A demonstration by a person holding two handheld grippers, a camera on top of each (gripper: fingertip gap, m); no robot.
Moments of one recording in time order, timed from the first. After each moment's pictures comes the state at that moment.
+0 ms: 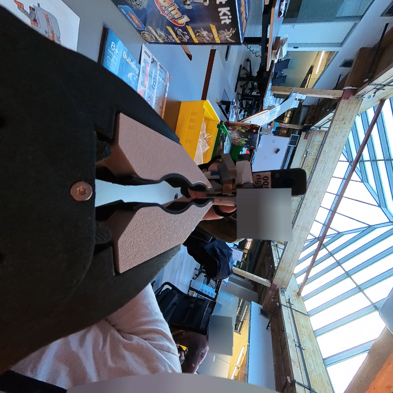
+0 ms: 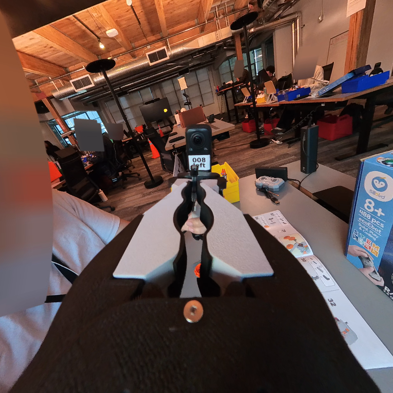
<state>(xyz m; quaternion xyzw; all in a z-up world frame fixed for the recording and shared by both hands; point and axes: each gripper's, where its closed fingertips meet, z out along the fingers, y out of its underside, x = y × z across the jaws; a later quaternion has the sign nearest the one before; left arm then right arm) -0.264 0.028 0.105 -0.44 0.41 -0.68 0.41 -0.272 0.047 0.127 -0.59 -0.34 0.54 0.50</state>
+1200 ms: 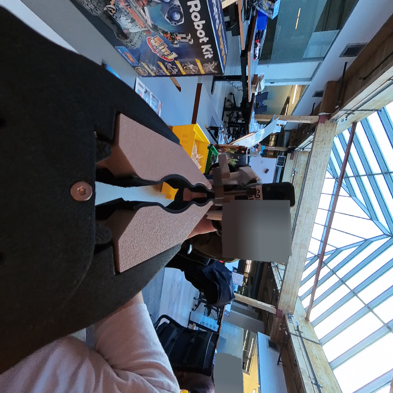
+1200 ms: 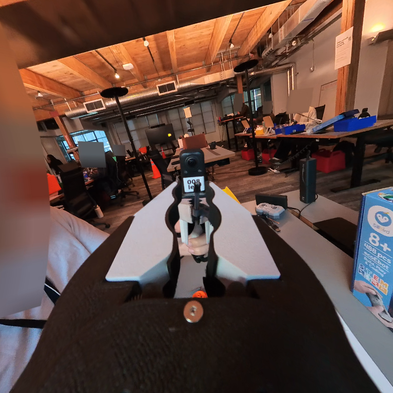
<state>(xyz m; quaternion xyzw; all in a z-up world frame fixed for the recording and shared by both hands) -0.270 0.028 0.113 -0.44 0.41 -0.64 0.48 -0.279 0.042 0.151 -0.54 -0.33 0.55 0.55</state>
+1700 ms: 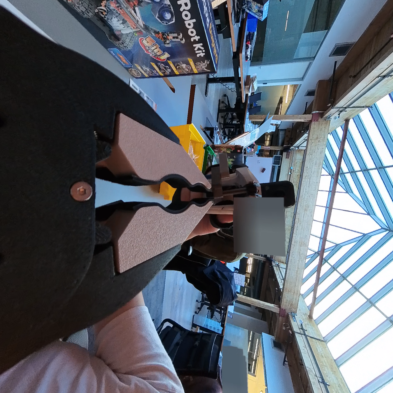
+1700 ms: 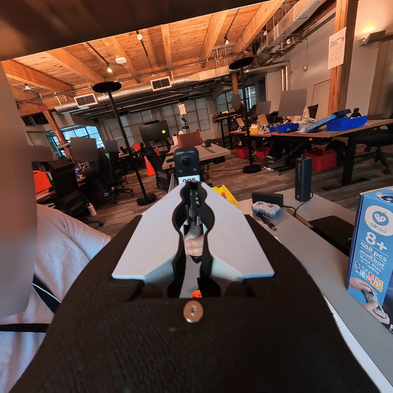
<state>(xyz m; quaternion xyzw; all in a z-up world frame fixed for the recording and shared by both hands) -0.270 0.020 0.116 -0.43 0.42 -0.63 0.49 -0.285 0.038 0.151 -0.55 -0.33 0.53 0.56</state>
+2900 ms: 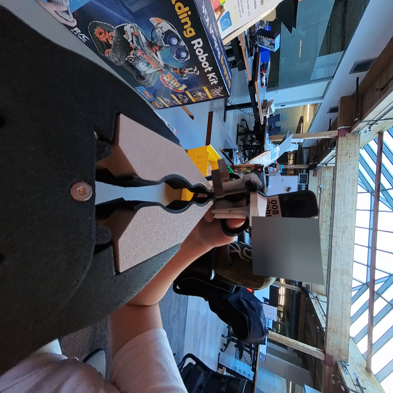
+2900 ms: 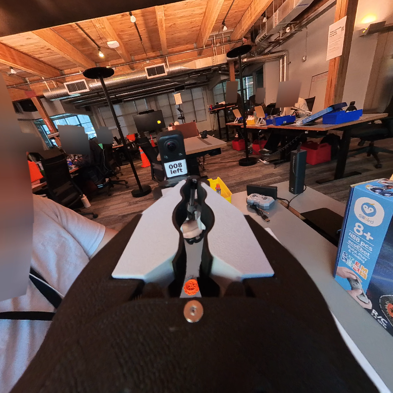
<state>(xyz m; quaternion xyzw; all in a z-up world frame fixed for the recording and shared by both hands) -0.271 0.027 0.105 -0.47 0.45 -0.56 0.51 -0.282 0.042 0.140 -0.56 -0.34 0.51 0.55</state>
